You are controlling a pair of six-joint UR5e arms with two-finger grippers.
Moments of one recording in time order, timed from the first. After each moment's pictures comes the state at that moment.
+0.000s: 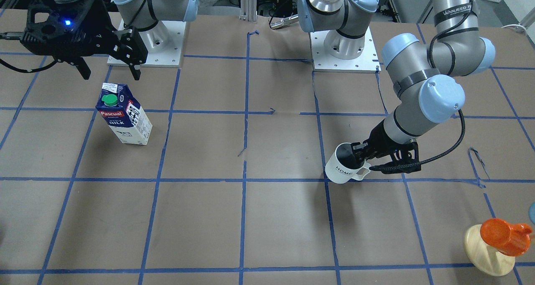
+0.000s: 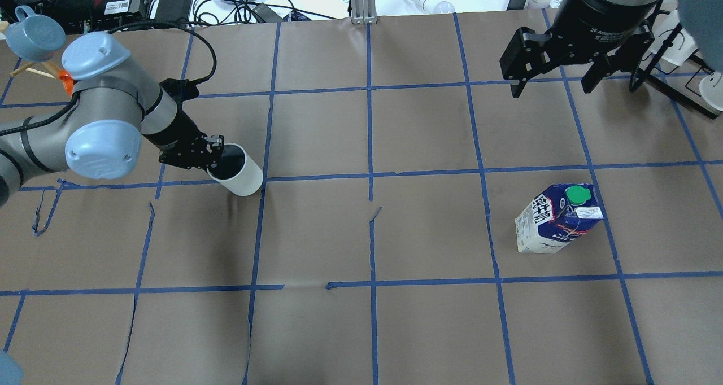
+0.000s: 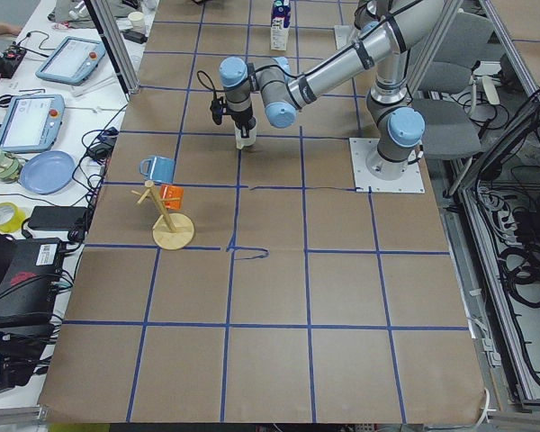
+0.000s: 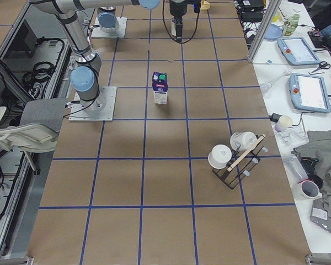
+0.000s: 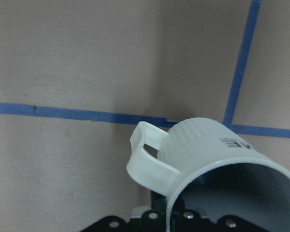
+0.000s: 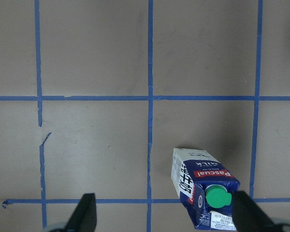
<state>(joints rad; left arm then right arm) -1.41 -1.81 -1.85 -1.11 1.45 0.04 1.56 -1.62 1.52 -1.54 -1.58 -0.02</state>
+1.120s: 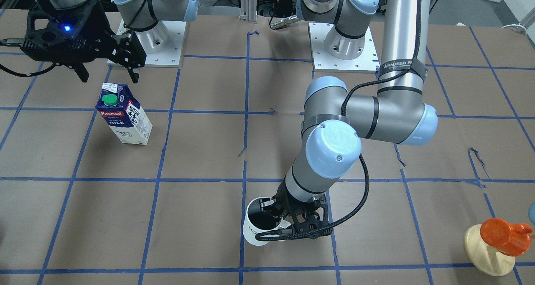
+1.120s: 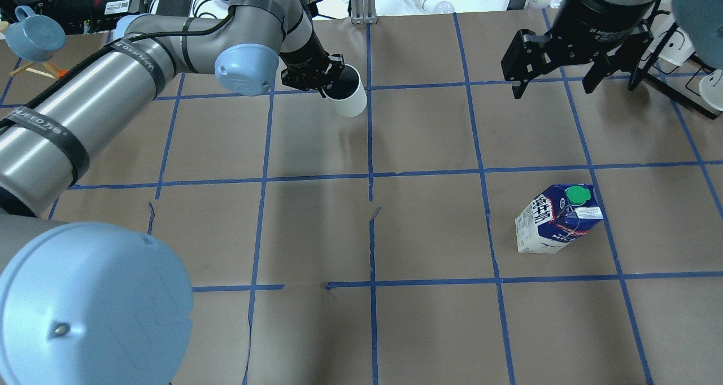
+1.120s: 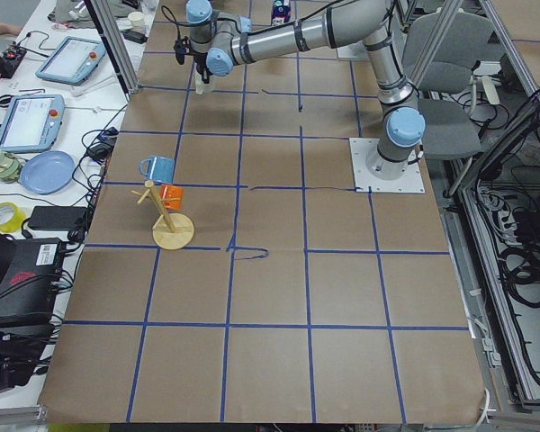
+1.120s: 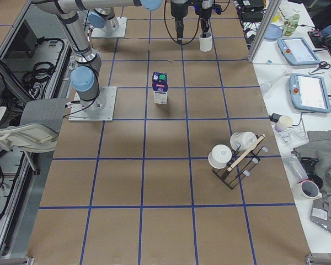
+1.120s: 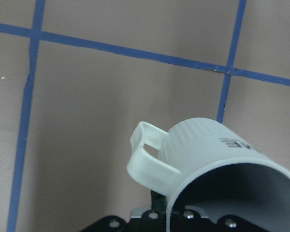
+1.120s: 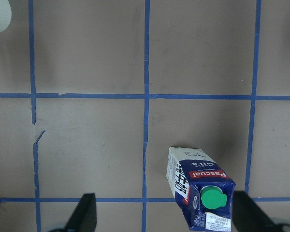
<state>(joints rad) -1.74 -2.17 -1.35 -1.08 1.42 -0.31 1.56 -1.60 1.52 -1.54 -1.59 -0.03</state>
